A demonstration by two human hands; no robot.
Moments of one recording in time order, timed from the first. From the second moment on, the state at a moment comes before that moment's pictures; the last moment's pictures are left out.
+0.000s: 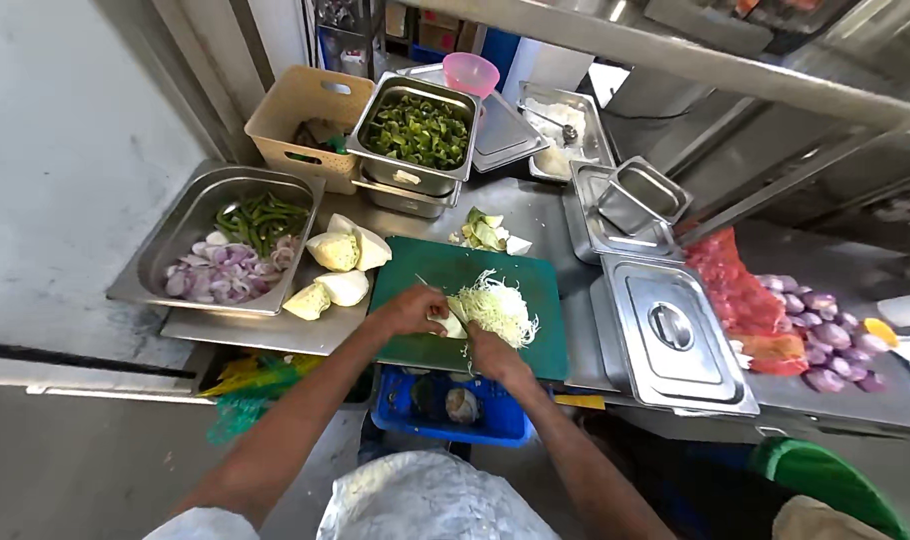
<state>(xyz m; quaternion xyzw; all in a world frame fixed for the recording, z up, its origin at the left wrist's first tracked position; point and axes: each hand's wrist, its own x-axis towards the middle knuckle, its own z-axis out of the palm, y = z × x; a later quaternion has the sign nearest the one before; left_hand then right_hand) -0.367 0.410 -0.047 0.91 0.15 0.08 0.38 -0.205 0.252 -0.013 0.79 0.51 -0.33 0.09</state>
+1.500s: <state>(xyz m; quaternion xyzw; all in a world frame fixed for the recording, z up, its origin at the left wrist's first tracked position) -0.372 0.406 -0.066 0.91 0.14 0.15 0.37 -0.209 0.246 0.004 0.79 0.51 -0.31 0.11</state>
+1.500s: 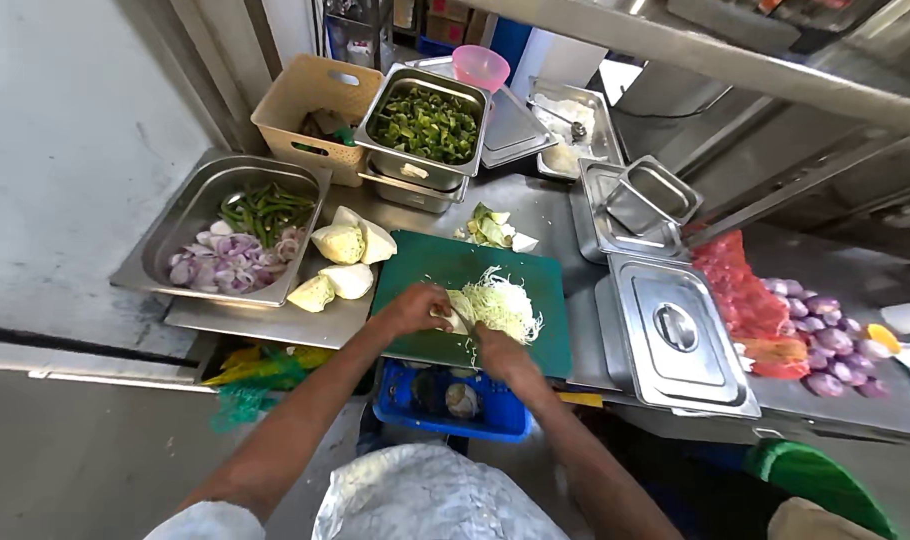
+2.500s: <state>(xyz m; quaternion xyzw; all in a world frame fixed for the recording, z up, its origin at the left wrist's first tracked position) -0.373 0.414 -0.053 0.91 0.10 0.10 0.39 -0.219 0.245 0.019 0.80 0.50 -0.31 0.12</state>
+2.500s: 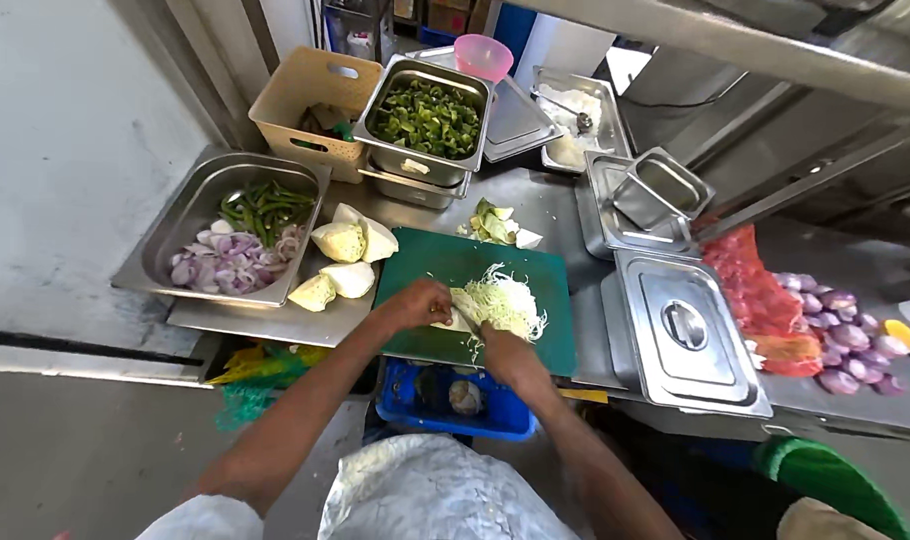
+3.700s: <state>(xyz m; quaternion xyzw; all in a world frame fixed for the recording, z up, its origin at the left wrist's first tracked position) -0.377 0.405 -0.060 0.89 0.12 0.15 0.40 -0.204 0.246 0.016 0.78 0.53 -0.31 0.10</state>
